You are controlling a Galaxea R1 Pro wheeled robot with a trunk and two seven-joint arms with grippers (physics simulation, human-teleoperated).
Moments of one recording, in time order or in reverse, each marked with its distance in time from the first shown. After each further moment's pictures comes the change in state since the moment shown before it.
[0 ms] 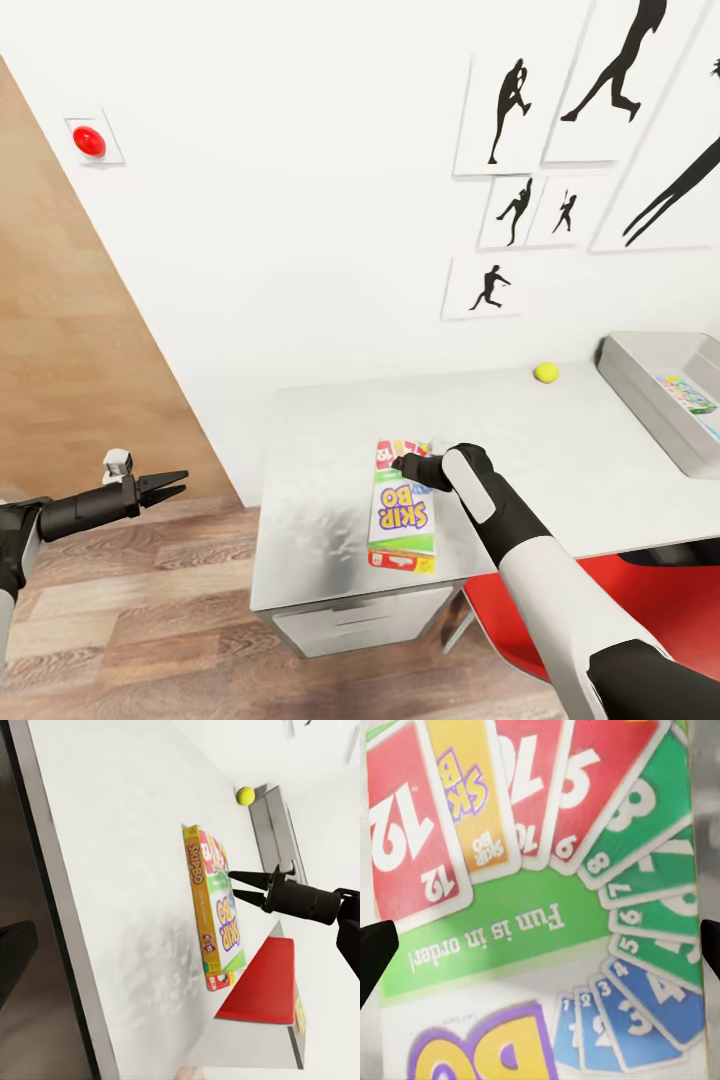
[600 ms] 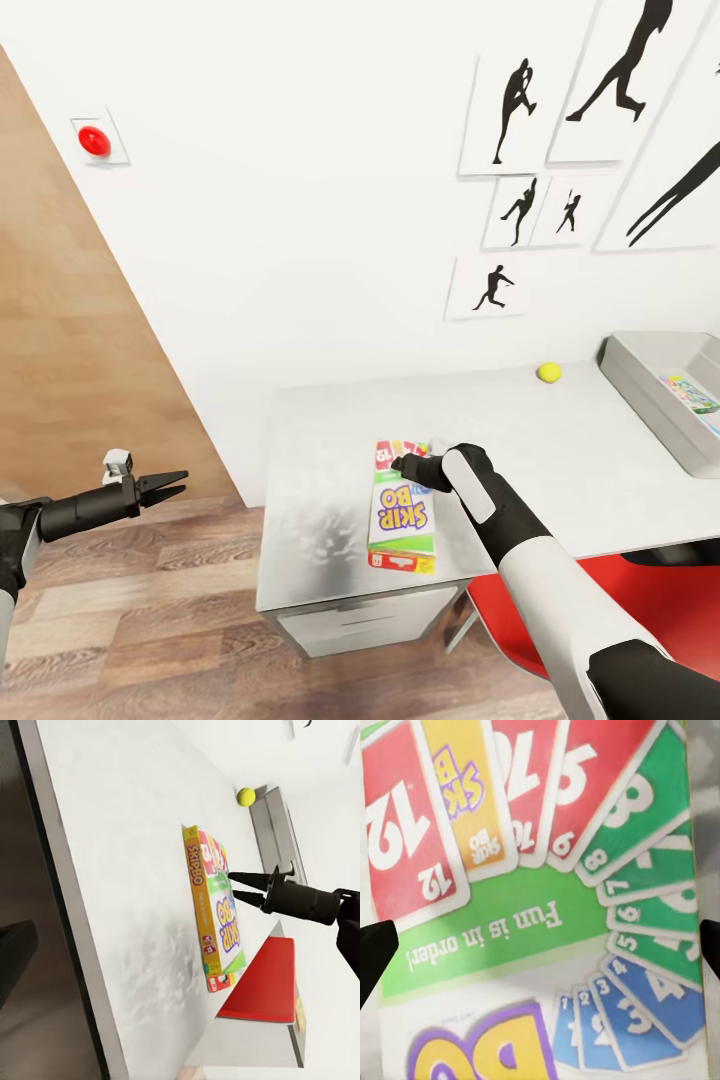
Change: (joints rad) left arm 0.000 0.000 0.001 0.001 0.000 -0.001 0.000; right arm 0.000 0.000 0.000 0.003 -0.003 0.005 0.003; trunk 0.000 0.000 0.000
